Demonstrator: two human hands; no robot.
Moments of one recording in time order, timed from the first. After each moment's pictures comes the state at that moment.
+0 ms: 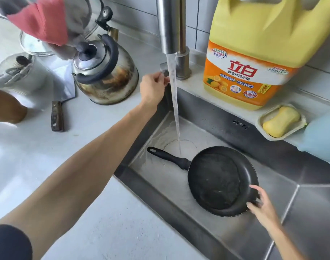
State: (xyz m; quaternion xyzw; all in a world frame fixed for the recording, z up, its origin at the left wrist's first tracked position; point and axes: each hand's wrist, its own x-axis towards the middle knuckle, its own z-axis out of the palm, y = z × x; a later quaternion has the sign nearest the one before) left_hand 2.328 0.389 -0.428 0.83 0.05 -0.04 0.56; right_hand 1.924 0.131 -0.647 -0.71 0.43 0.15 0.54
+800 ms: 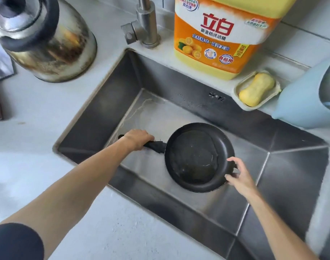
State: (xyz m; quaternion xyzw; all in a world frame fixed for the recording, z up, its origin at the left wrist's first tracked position) left_hand 2.223 0.434 -0.599 0.81 -0.41 -0.37 -0.16; right_hand 1.934 0.139 -0.615 -0.71 0.42 0.15 0.55
